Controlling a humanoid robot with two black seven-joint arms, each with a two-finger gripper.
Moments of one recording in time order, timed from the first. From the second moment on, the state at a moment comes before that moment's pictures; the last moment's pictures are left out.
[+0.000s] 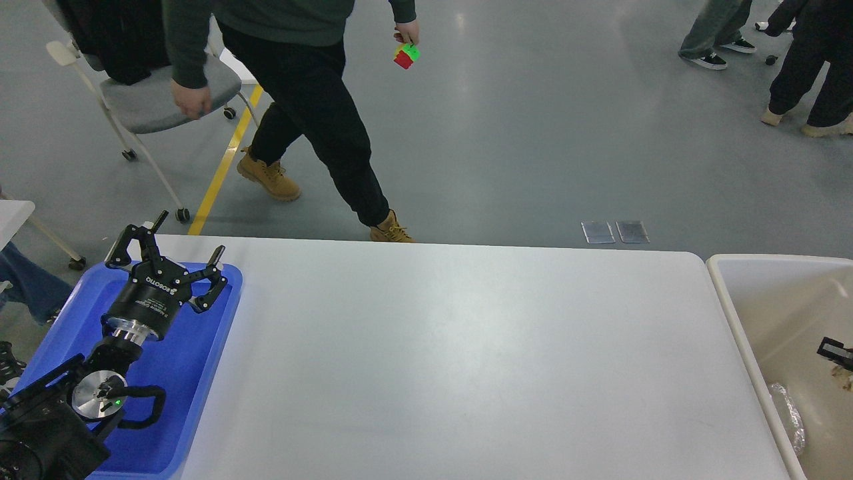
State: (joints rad) left arm -0.51 0.40 -0.77 -0.44 -0.03 -0.79 -0.51; right arm 0.77 -0.54 -0.84 0.13 -0.27 0.15 0.17
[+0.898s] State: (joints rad) left arm -0.51 0.40 -0.77 -0.44 -0.03 -0.79 -0.51; right arm 0.88 -0.57 -0.40 0.20 -0.27 0.12 0.17
